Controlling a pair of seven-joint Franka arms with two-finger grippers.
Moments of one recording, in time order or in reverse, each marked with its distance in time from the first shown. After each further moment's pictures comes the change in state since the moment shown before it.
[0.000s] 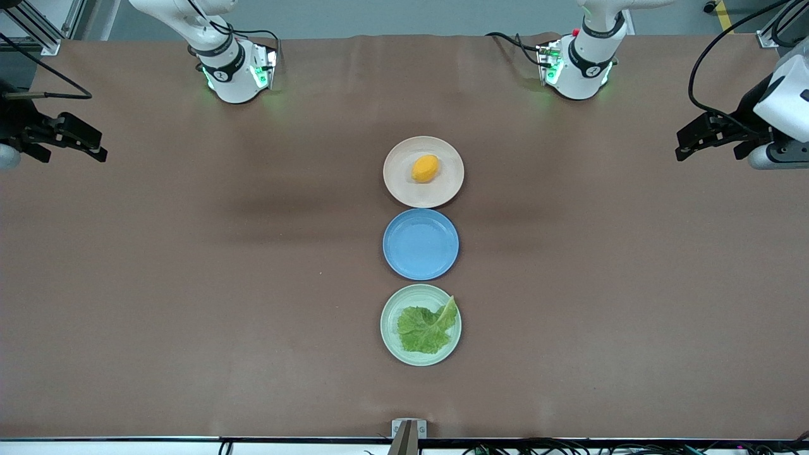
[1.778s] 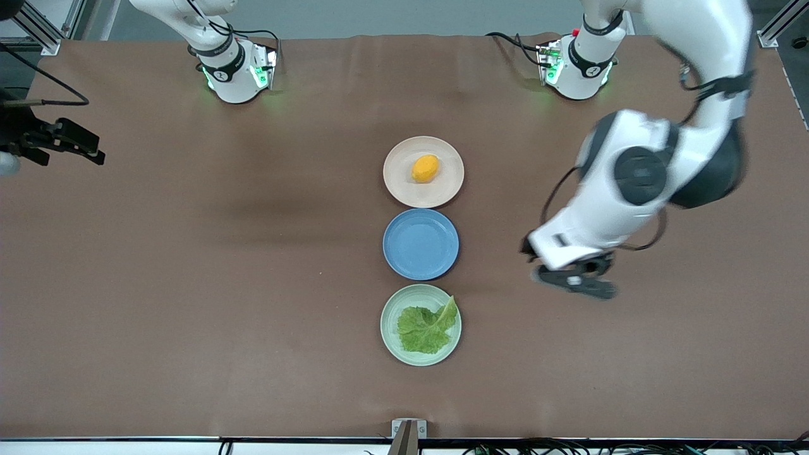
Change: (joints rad) left arm -0.345 0.533 -0.020 0.142 0.144 0.495 -0.010; right arm -0.019 0.046 0.000 -0.001 0.001 -0.009 -0.016
